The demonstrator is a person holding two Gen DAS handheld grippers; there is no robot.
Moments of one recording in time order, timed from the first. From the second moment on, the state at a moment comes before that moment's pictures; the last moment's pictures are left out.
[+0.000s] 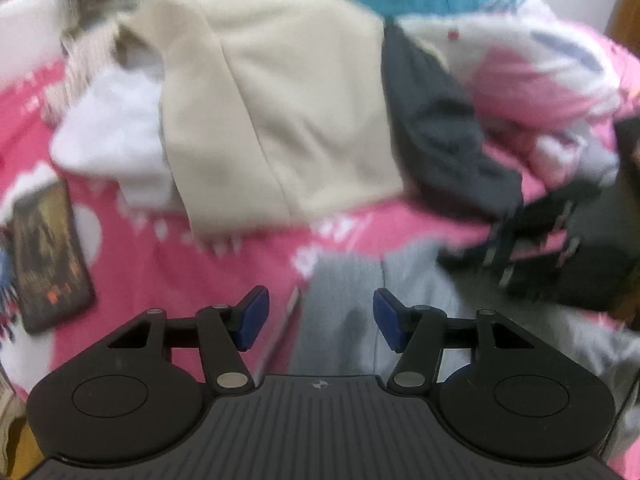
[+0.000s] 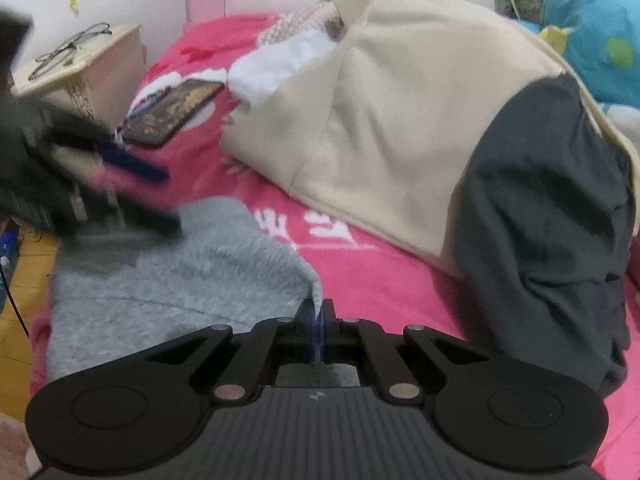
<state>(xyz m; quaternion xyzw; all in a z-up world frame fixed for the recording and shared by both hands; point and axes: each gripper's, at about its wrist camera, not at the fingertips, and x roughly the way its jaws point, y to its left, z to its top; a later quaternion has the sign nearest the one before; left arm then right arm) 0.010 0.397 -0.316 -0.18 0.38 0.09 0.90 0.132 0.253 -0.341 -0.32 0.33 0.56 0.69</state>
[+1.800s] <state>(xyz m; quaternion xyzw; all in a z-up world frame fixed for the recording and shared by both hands) 0.060 0.343 -0.351 -0.11 0.48 0.10 0.87 0.076 -0.440 -0.392 0.56 0.35 -0.20 0.72</state>
